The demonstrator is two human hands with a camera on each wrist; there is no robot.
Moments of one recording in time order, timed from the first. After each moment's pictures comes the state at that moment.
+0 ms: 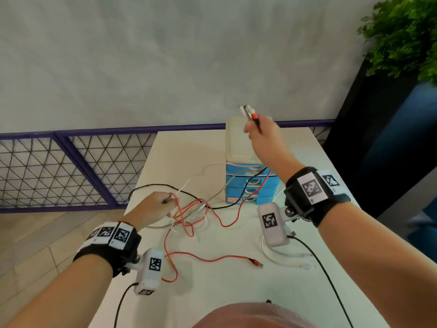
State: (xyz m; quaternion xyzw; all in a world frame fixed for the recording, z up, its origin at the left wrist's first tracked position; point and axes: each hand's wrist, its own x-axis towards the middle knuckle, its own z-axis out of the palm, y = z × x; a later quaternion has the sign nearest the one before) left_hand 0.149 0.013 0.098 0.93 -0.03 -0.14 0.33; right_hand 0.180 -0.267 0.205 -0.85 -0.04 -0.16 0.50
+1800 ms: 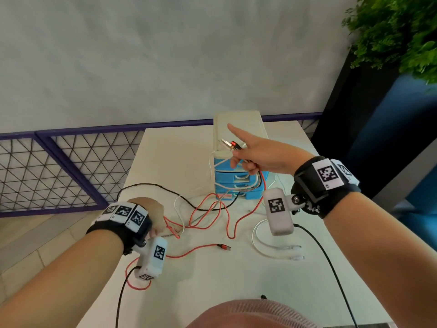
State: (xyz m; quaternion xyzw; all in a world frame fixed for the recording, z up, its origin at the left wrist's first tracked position) left_hand 0.172 -0.001 0.090 0.91 -0.07 -0.39 -0.08; right_hand 0.162 -0.300 0.205 -0.79 -0.10 0.22 0.56
